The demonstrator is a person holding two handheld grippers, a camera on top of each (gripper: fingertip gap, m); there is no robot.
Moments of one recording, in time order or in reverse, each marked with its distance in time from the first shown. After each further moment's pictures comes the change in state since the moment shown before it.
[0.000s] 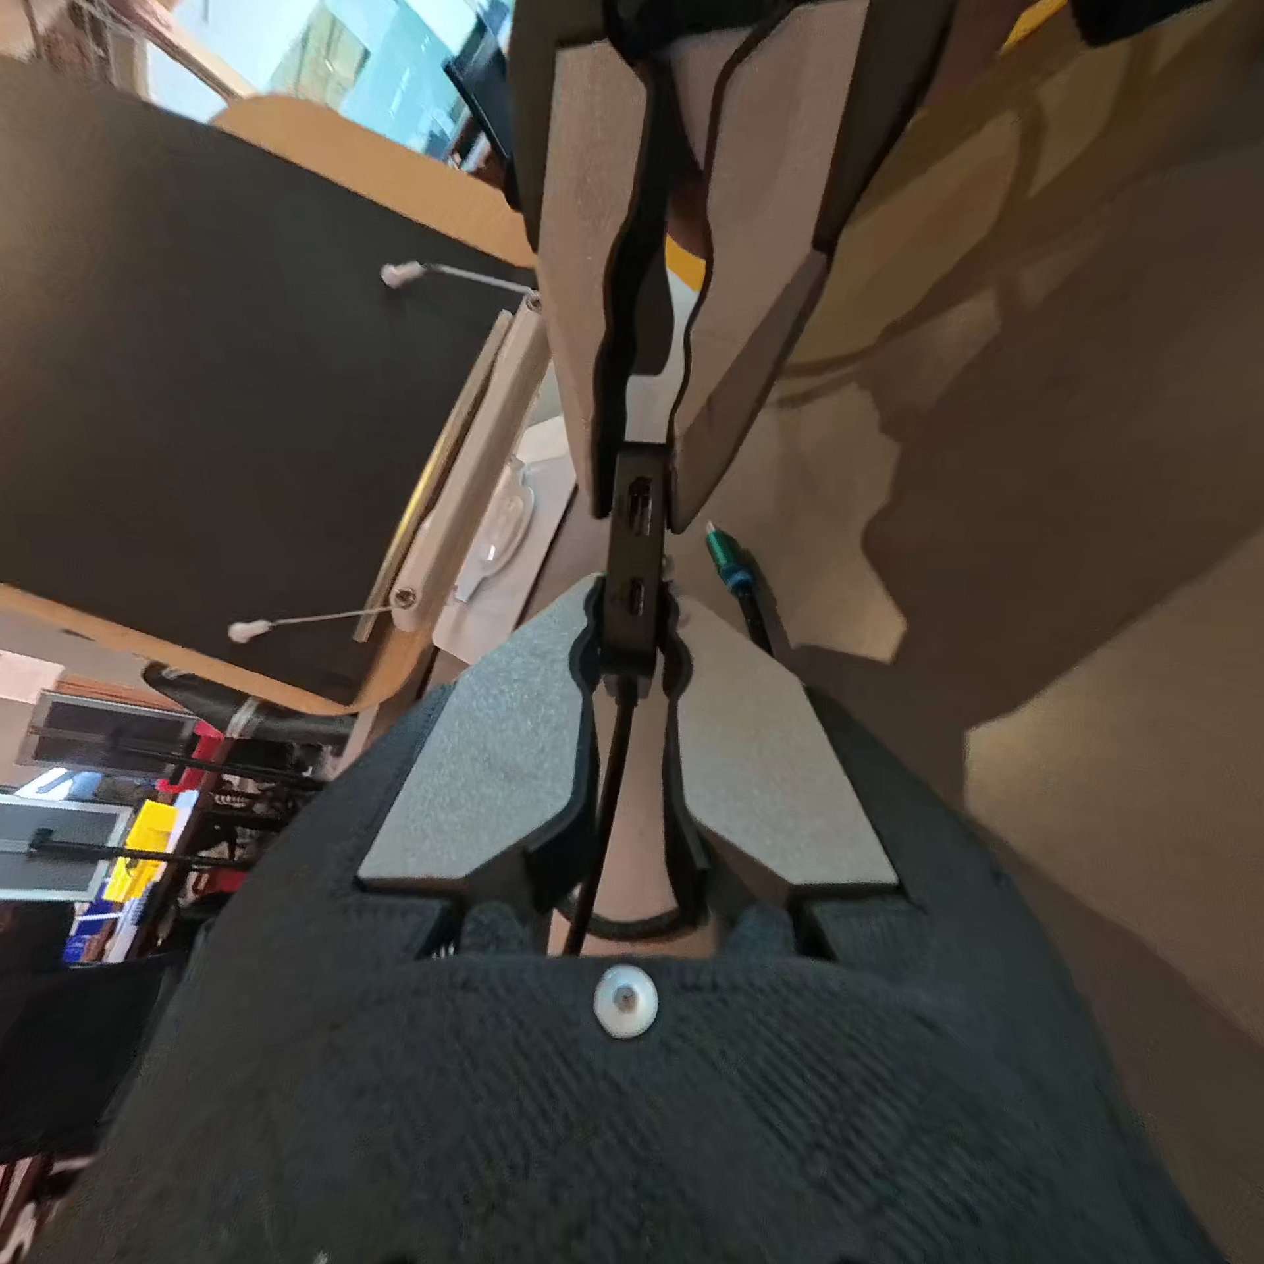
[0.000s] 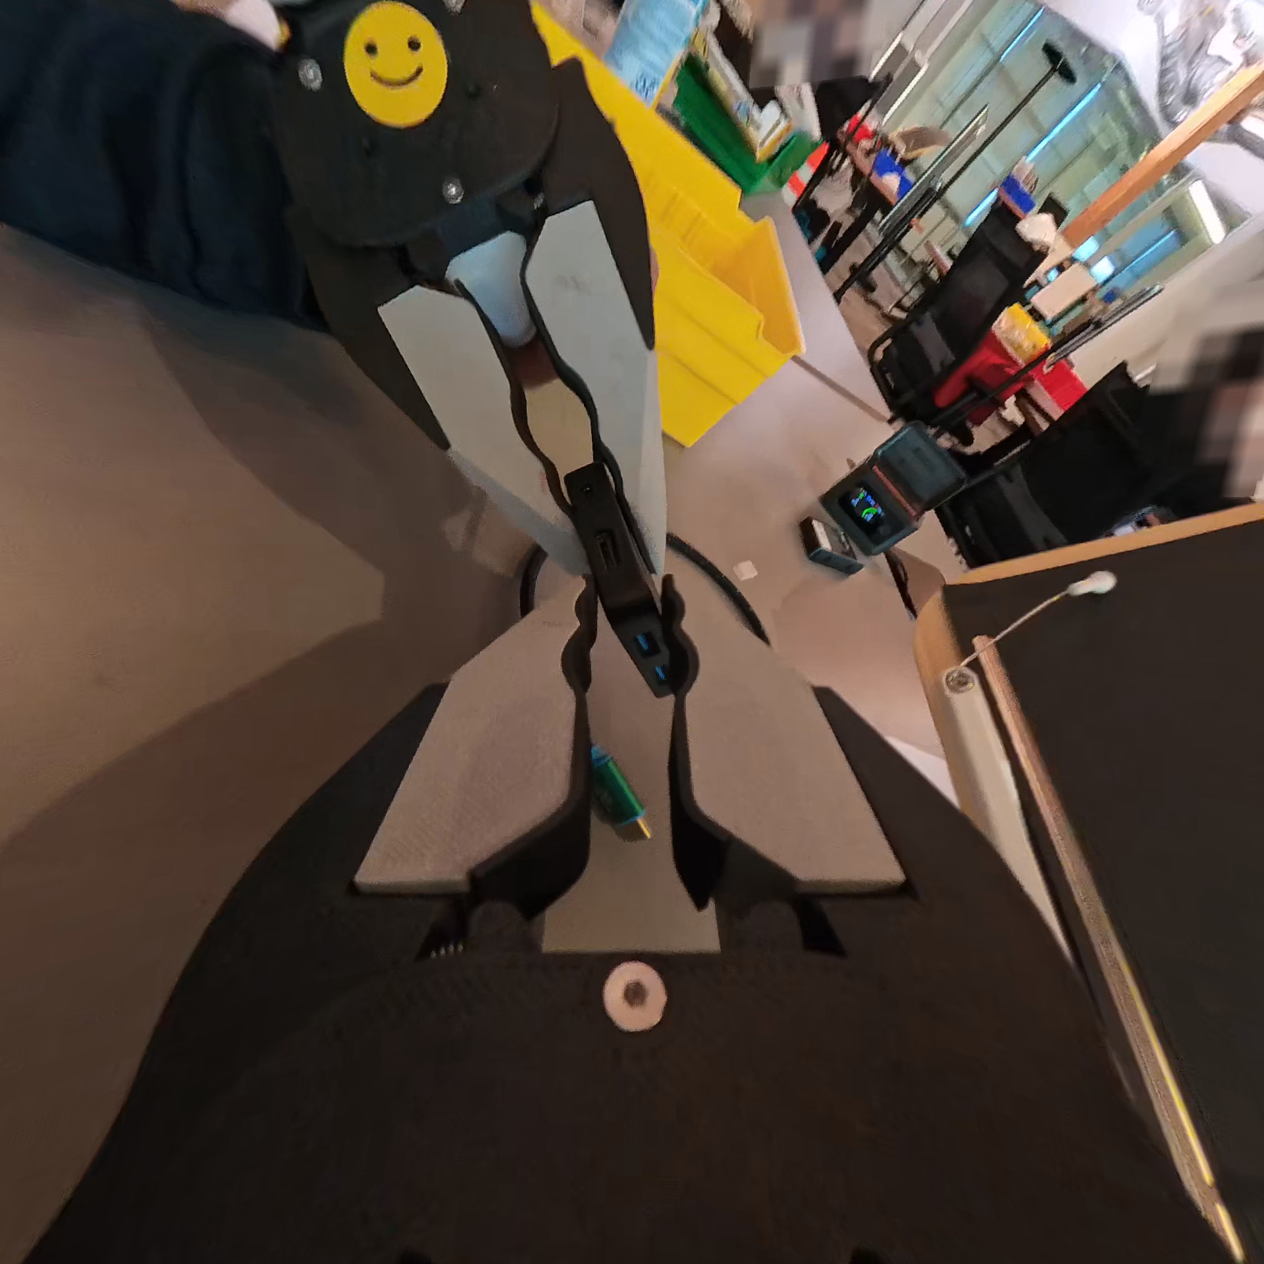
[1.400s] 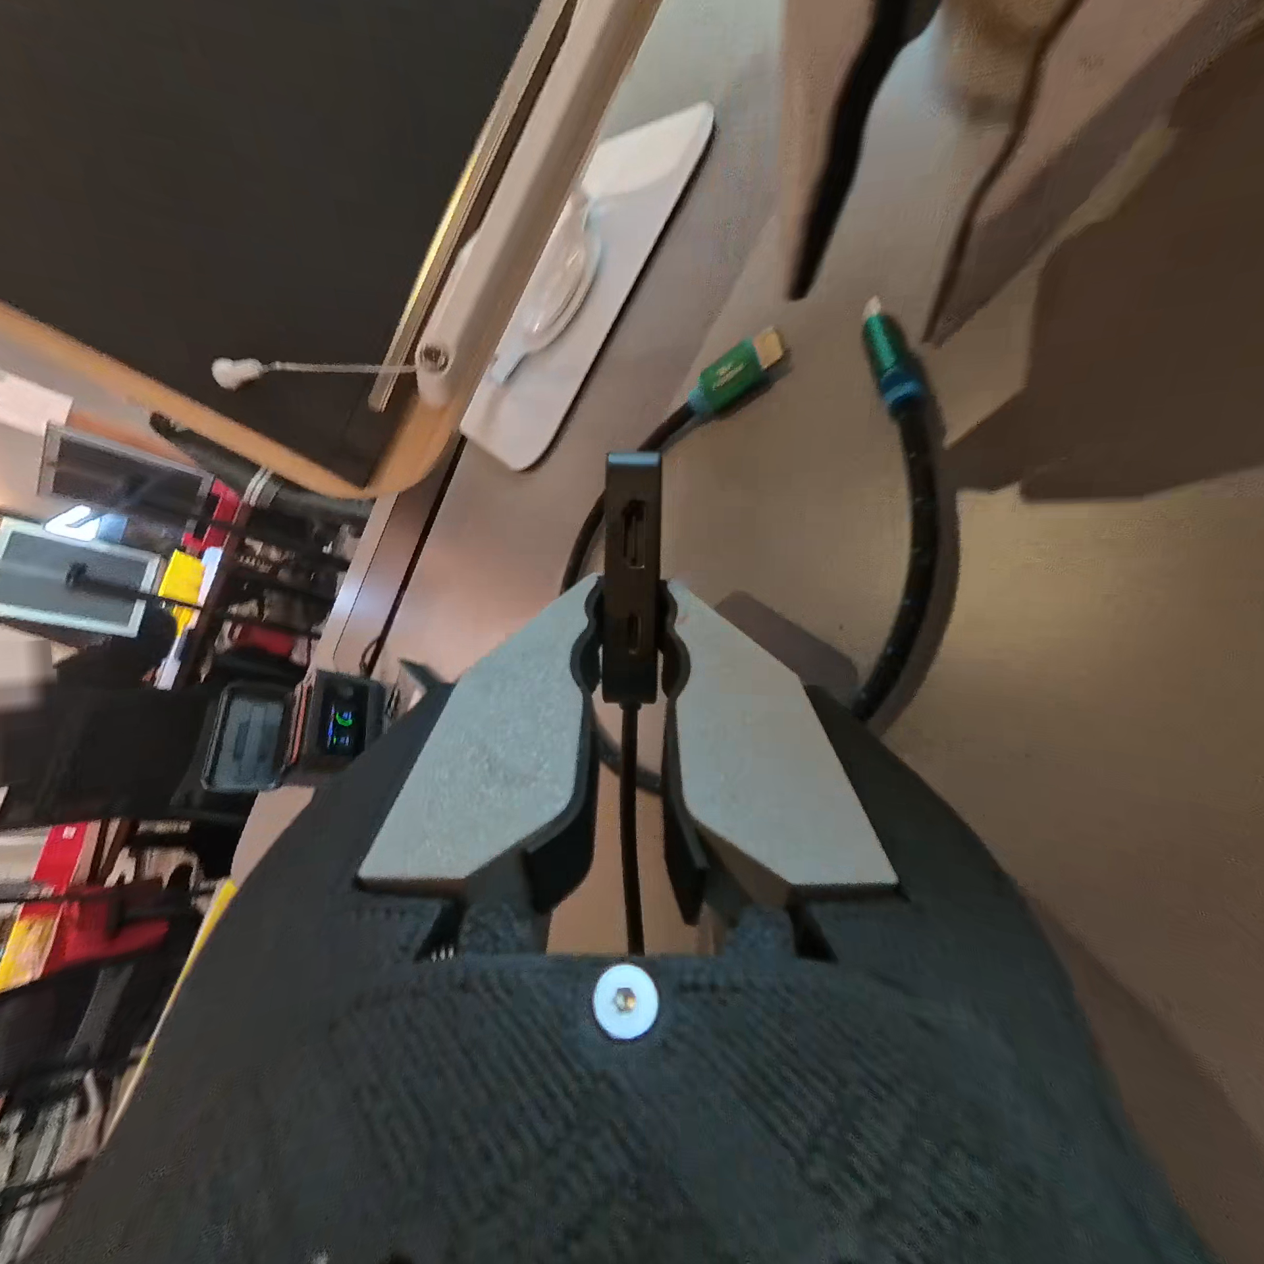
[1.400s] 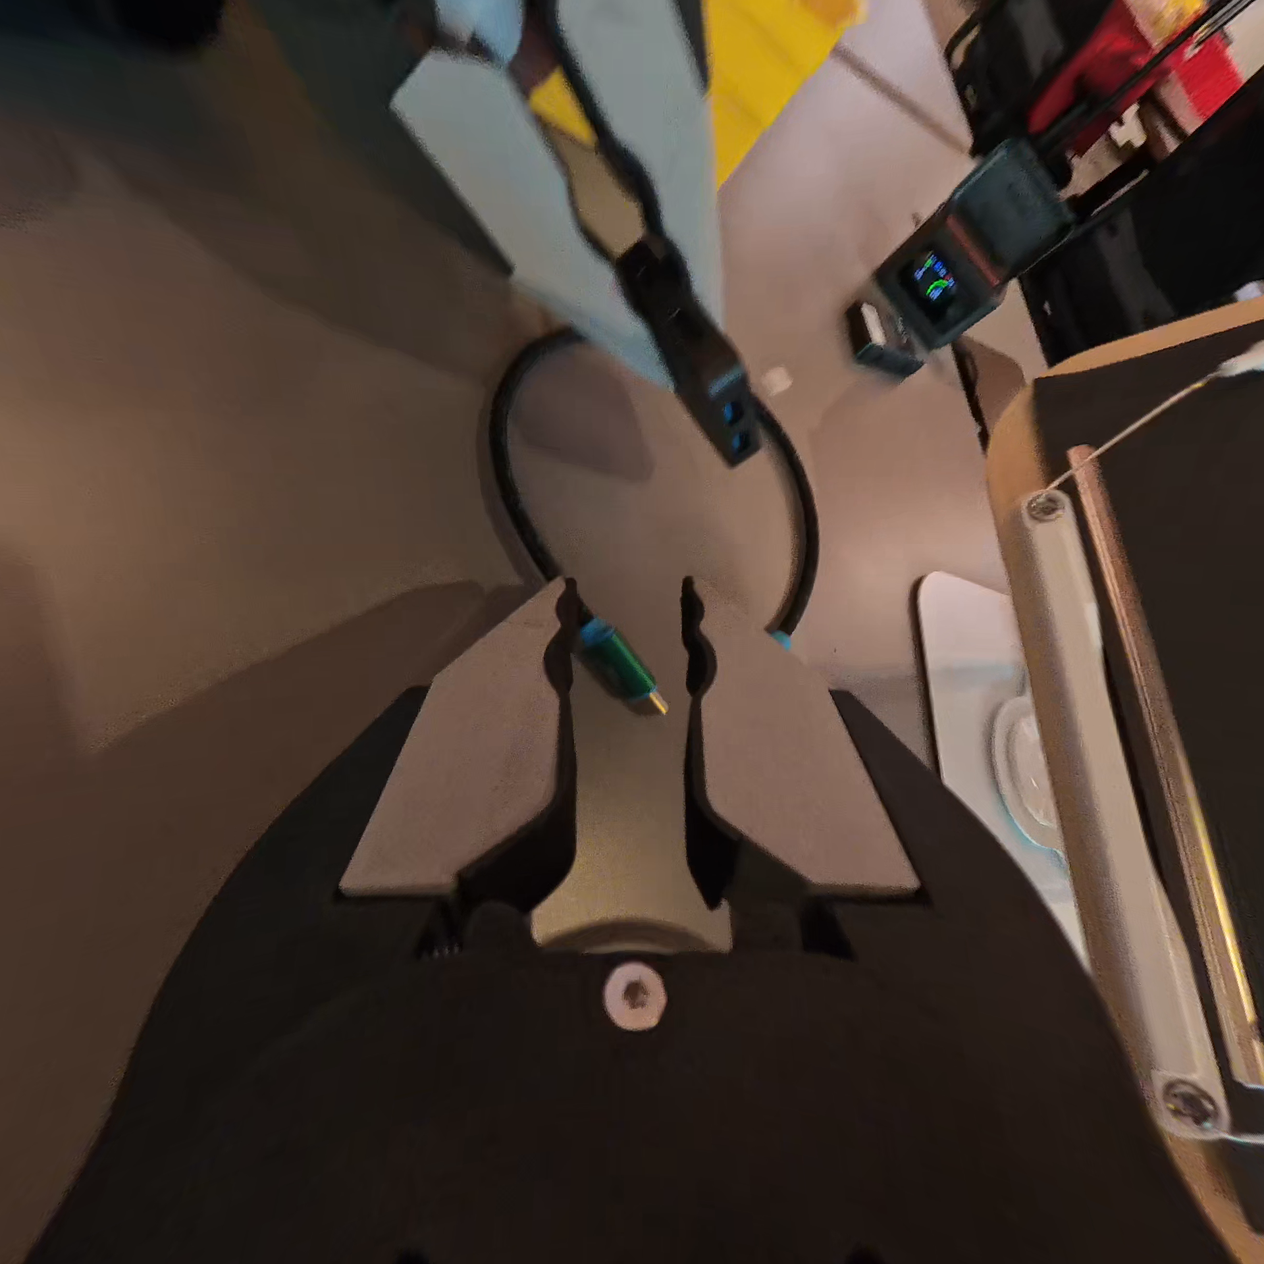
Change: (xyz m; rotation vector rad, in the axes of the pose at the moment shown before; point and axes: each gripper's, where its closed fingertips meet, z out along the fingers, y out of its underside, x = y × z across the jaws) left arm -0.027 0.073 0.006 -0.331 -0.107 -0.112; right arm 0.003 0.054 0.008 -0.281 -0.005 0.097
